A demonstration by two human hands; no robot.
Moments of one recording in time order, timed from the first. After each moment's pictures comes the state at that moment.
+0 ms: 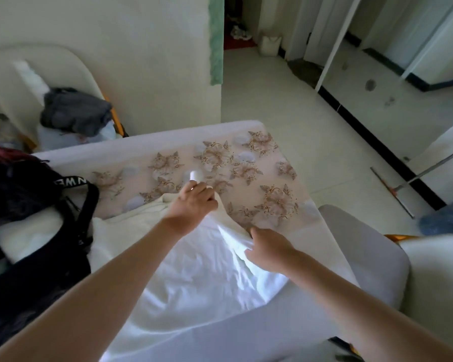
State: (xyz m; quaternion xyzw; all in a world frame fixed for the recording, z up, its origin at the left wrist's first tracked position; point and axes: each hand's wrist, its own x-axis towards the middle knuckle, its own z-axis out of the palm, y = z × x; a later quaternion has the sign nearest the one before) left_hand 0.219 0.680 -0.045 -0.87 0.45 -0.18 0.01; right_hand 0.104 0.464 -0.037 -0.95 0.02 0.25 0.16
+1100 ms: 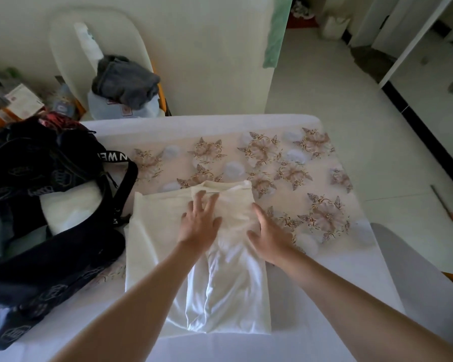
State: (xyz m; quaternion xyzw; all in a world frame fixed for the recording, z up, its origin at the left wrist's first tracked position) left_hand 0.201 0.728 -0.127 -0.98 0.02 0.04 -0.17; right_hand 0.180 0.522 -0.123 -0.94 0.00 0.20 0.29
